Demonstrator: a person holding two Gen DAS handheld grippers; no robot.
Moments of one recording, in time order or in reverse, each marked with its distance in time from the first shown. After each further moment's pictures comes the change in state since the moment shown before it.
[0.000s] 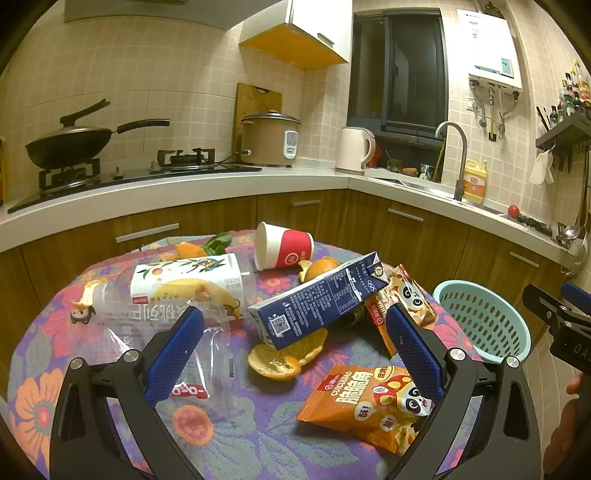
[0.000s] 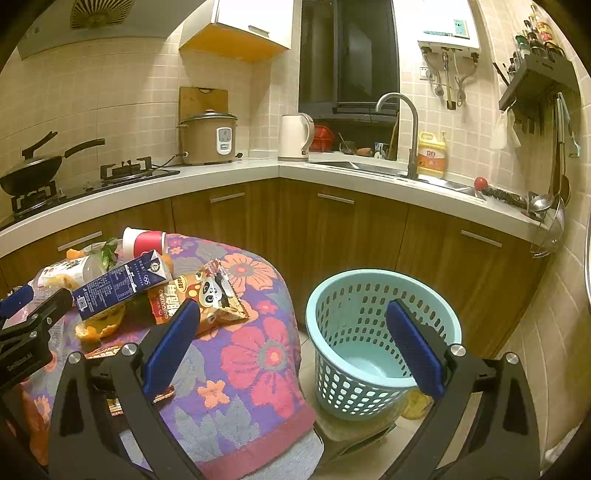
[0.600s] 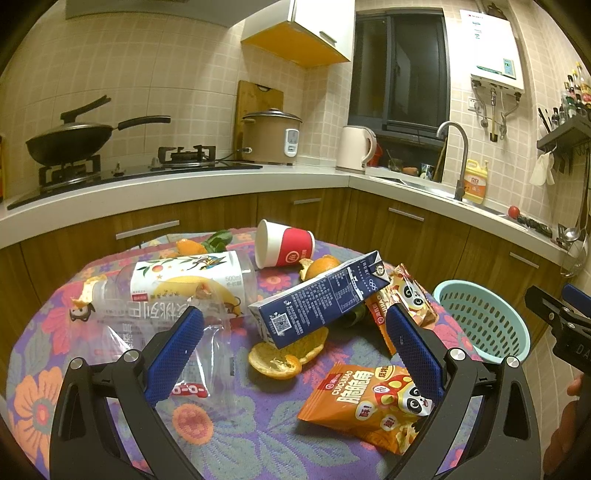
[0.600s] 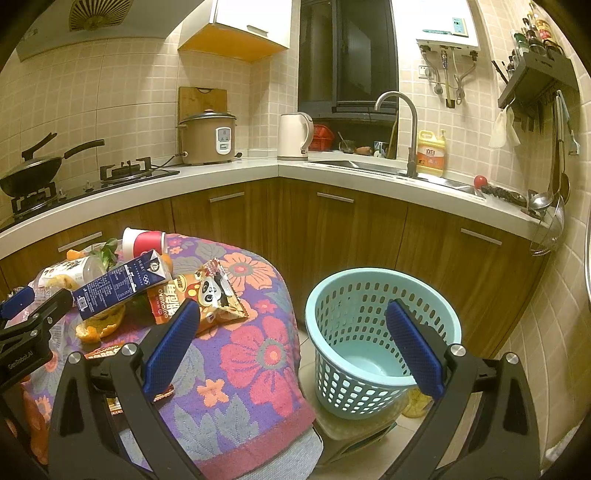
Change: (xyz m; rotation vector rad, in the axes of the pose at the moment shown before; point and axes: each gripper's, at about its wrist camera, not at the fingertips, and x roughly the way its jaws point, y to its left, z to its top) left arm 0.001 0.001 -0.003 -0.006 0.005 -0.001; right arm 0.000 -0.002 -0.001 0.005 0.002 0.002
